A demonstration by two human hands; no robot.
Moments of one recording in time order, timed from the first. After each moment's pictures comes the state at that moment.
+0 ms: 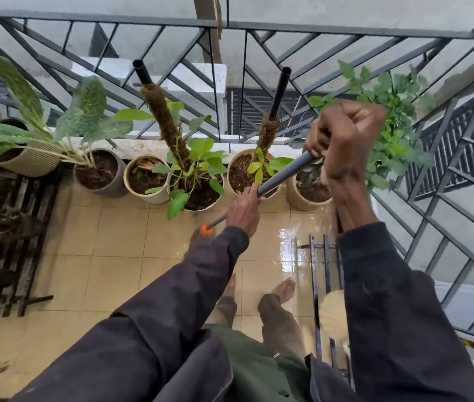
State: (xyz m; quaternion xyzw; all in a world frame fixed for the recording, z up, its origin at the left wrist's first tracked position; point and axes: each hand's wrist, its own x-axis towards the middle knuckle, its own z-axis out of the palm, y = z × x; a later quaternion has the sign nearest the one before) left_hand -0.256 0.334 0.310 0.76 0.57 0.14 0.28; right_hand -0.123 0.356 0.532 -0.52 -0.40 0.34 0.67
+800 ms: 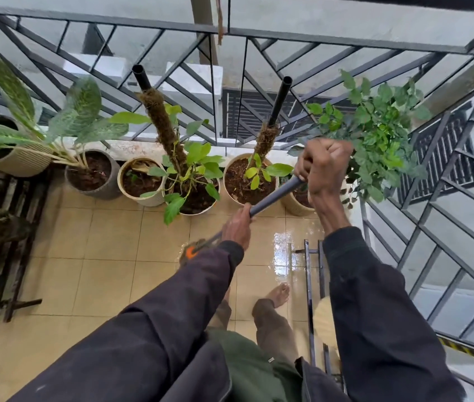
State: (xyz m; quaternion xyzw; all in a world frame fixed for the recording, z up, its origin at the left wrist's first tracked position) left_hand -0.267 0.325 0.264 0.72 0.60 0.07 0.35; right_hand -0.116 0.370 0.468 -0.62 -0.34 0.36 0.61
